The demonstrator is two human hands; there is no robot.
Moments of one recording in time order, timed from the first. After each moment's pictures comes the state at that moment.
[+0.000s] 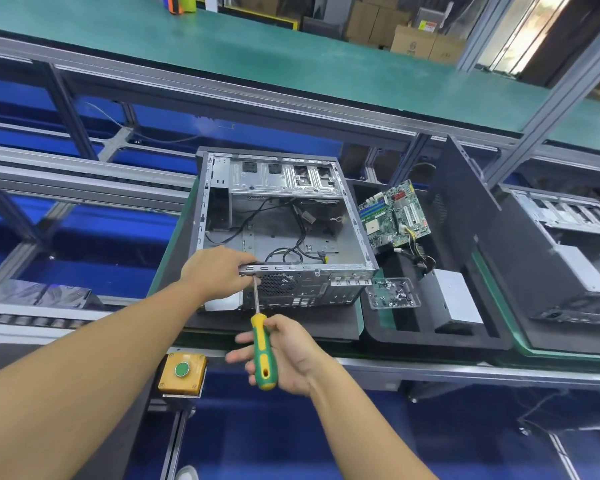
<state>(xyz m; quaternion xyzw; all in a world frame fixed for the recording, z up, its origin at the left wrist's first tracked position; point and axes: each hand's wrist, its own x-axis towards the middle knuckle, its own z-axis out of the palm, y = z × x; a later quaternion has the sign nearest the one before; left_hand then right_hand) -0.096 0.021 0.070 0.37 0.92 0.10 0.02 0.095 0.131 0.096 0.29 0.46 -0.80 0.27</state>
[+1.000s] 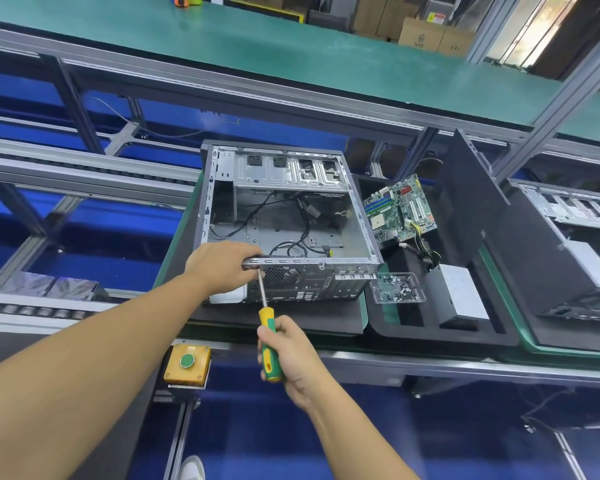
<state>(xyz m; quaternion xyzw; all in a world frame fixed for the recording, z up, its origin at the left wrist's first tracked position) -0.092 0.019 0.073 0.40 0.91 0.11 0.01 0.116 0.119 0.061 0.28 0.57 -0.76 0.10</state>
